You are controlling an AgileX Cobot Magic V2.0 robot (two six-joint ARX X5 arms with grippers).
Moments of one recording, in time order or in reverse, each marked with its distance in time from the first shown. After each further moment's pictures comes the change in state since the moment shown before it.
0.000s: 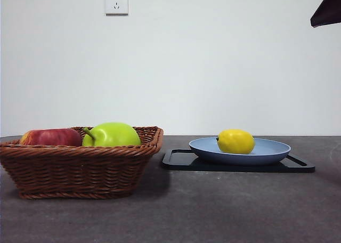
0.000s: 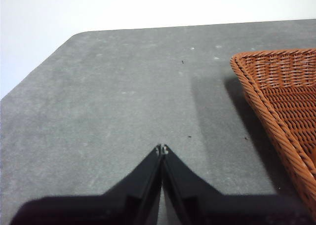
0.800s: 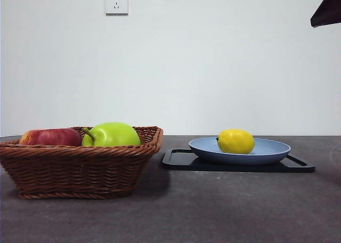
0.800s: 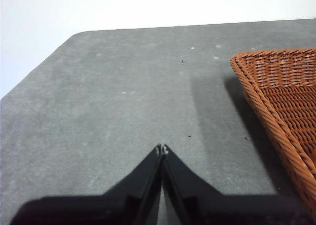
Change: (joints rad) left arm 0.000 0.000 0.000 0.001 0.000 0.000; right arm 0.000 0.000 0.000 0.000 0.000 -0.002
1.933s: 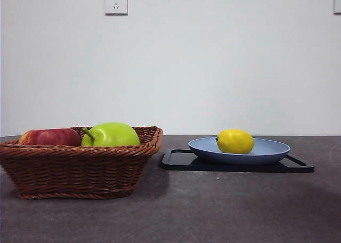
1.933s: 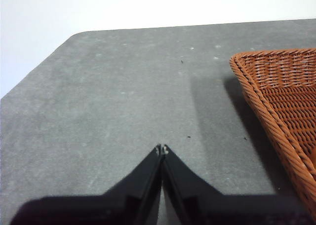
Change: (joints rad) left arm 0.000 0.000 0.000 0.000 0.000 0.000; right arm -0.612 -0.520 -0.420 -0.045 -0.394 -0.091
